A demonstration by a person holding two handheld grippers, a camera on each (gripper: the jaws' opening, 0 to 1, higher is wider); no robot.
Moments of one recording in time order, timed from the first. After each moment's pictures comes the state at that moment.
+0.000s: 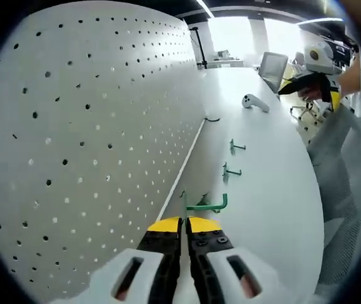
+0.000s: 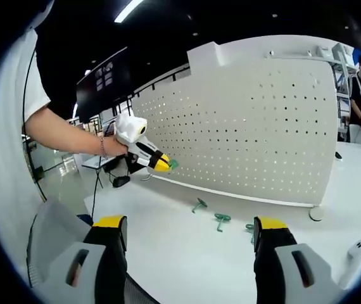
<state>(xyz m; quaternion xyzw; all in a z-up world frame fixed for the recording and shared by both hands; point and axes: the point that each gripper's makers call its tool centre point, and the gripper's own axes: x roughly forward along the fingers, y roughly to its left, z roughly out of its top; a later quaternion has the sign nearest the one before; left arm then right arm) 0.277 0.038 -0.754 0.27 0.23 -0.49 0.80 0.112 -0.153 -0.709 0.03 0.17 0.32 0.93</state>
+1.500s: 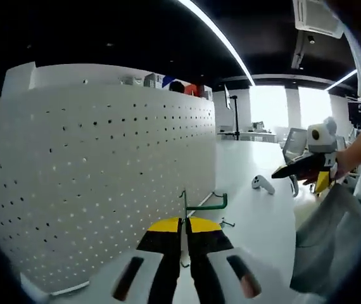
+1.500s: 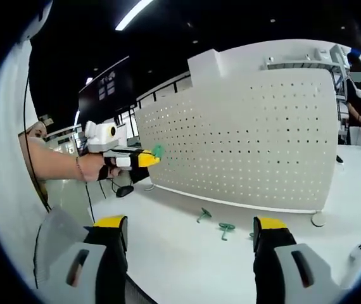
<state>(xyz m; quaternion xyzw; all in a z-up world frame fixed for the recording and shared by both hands) 0.217 0.017 -0.670 0.07 0.09 -0.43 0.89 0.110 -0.148 -0.690 0.05 0.14 0.32 0.94</state>
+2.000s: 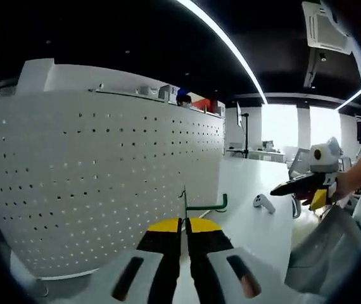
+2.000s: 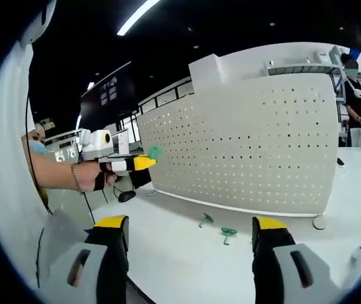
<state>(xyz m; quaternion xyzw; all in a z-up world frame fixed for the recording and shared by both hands) 0.207 0.022 -0.656 0.01 0.07 -0.41 0.91 0.108 -0.146 -0.683 0.05 0.12 0.32 0.94</state>
